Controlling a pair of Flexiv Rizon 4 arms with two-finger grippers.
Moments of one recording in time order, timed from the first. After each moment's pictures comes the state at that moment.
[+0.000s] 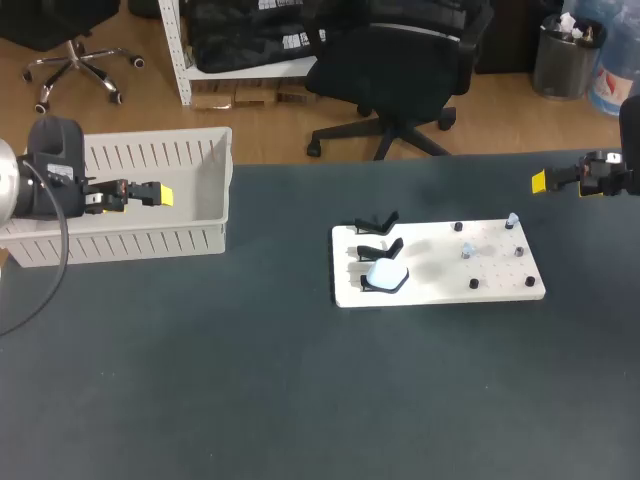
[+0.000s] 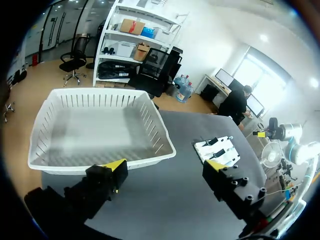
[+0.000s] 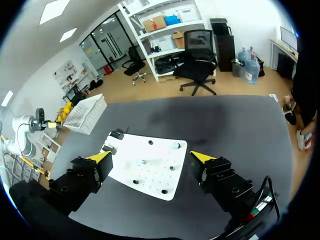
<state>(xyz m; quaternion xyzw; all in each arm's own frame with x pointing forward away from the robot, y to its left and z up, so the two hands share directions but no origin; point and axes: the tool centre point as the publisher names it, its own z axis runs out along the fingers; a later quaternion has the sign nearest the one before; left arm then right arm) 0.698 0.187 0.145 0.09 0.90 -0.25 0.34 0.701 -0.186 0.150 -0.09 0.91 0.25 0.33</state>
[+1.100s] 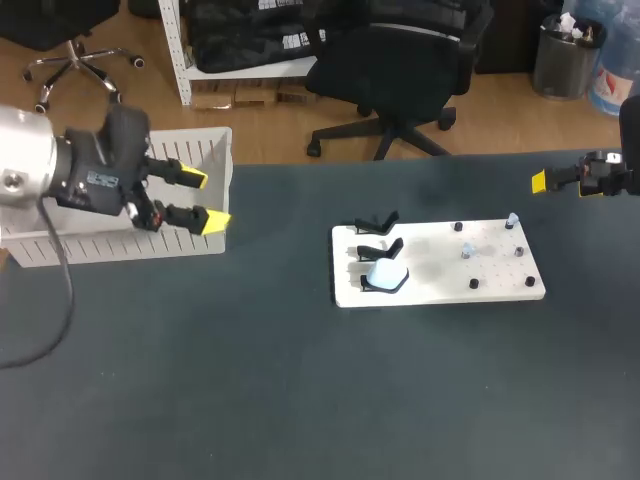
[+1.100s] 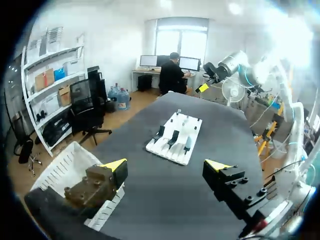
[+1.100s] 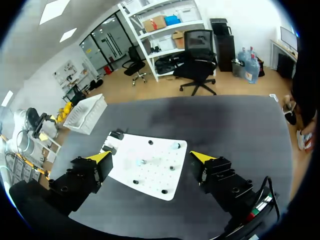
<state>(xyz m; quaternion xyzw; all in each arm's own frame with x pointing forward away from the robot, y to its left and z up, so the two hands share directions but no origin) 0.657 0.091 0.174 0.48 0.74 -0.27 0.38 0.701 -0.186 0.150 -0.09 0.91 0.25 0.33</state>
